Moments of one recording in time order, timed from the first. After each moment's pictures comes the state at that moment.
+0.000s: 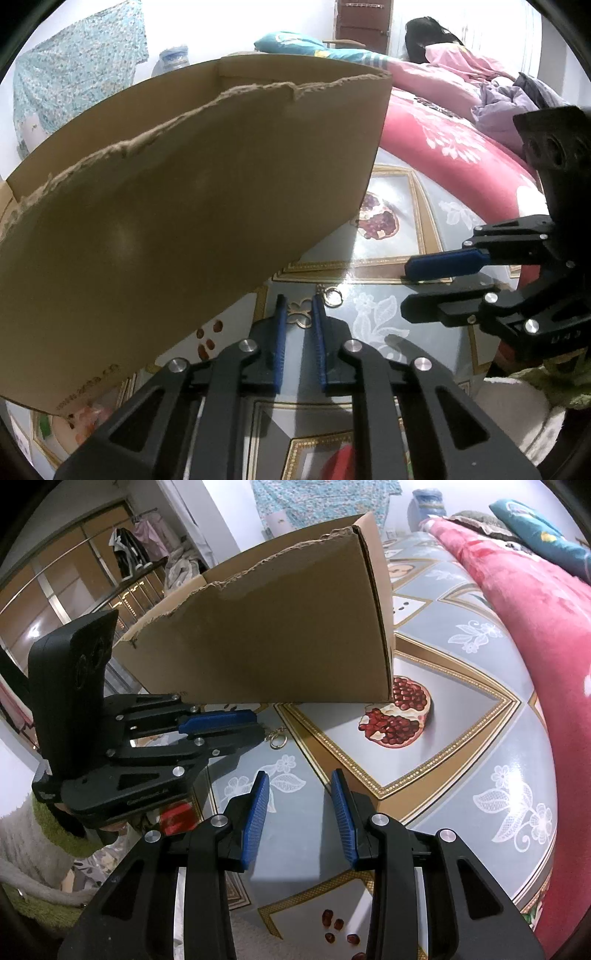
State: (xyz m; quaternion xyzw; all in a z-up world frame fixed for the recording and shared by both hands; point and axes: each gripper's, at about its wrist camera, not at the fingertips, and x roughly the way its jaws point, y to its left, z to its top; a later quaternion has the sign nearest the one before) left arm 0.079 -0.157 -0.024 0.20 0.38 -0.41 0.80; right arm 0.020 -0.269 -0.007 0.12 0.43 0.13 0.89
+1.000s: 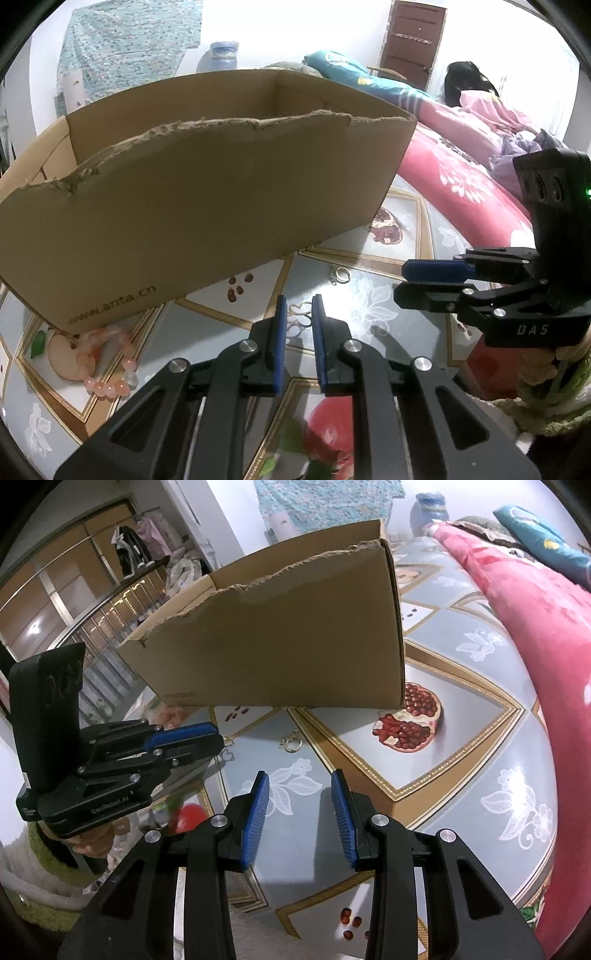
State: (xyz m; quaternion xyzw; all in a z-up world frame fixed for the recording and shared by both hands) left arm 0.061 -0.107 -0.010 0.10 0.40 -0.37 0.84; right arm 0.018 -0.262 -0.002 0.12 0.42 0.13 0.89
